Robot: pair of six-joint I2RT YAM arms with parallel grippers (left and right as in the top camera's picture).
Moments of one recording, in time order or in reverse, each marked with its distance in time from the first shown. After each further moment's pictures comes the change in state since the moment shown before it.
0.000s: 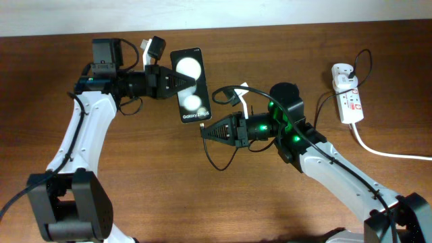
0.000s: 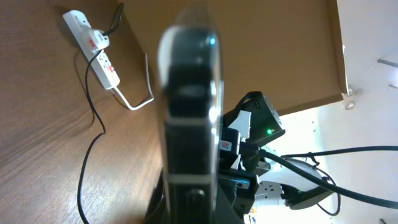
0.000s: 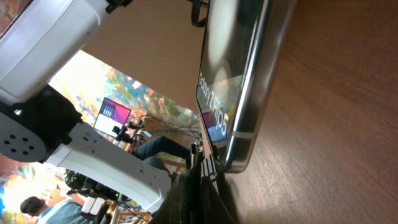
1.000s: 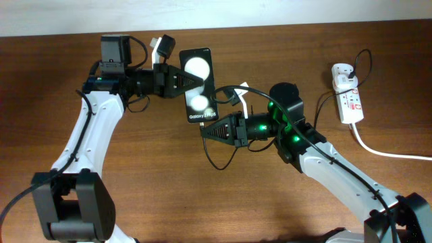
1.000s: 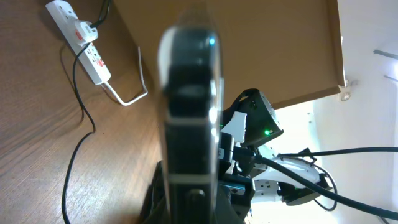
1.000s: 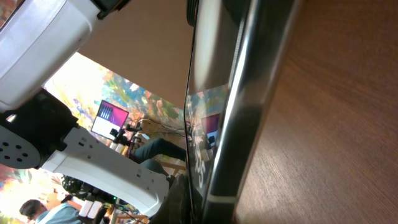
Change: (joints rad) left arm -0.052 0.000 0.000 0.082 0.000 -0.084; right arm 0.000 0.000 0.000 0.002 0.018 0.003
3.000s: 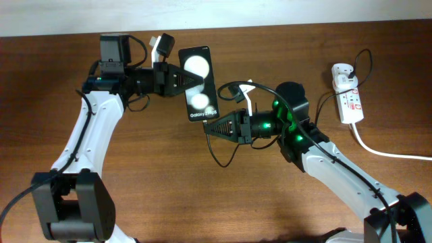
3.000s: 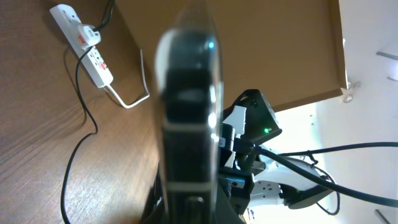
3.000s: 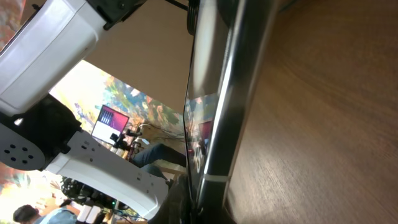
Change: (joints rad) left arm -0.002 0.000 0.000 0.023 -0.011 -0.021; right arm -0.035 0.001 -0.013 0.061 -0.013 0.030
